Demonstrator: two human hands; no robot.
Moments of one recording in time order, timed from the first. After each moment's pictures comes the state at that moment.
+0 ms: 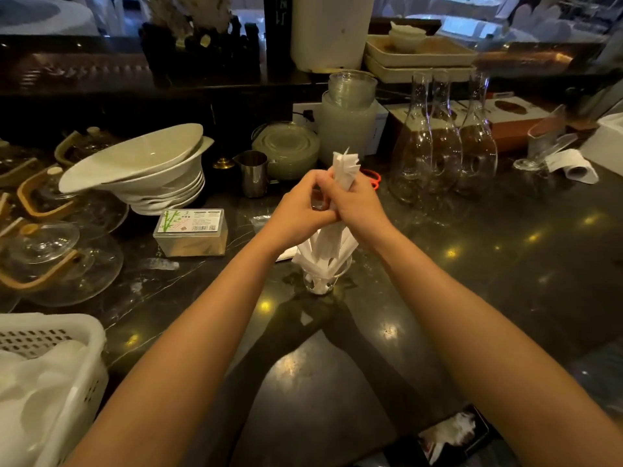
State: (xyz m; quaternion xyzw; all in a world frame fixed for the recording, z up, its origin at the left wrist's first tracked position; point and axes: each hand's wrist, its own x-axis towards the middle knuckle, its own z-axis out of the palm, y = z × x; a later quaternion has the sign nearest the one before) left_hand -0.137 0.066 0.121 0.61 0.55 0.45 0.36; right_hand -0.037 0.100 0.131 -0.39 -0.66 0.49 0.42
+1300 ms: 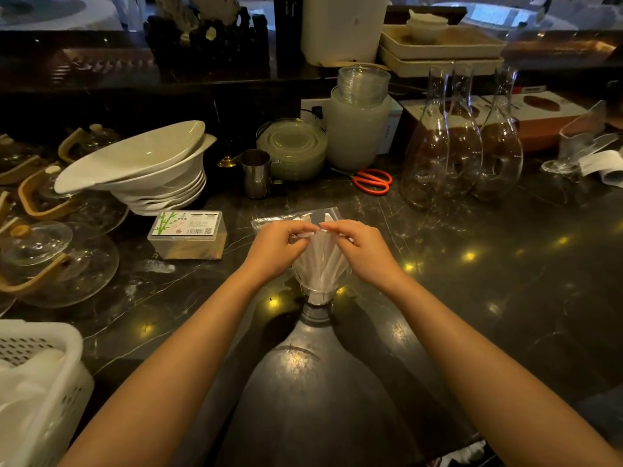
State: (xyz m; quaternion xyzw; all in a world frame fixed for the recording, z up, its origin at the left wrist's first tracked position) left_hand -0.146 0.067 0.078 0.60 0.67 0.35 0.27; right_hand -0.001 0.111 0.081 -0.43 -0.79 0.36 0.25
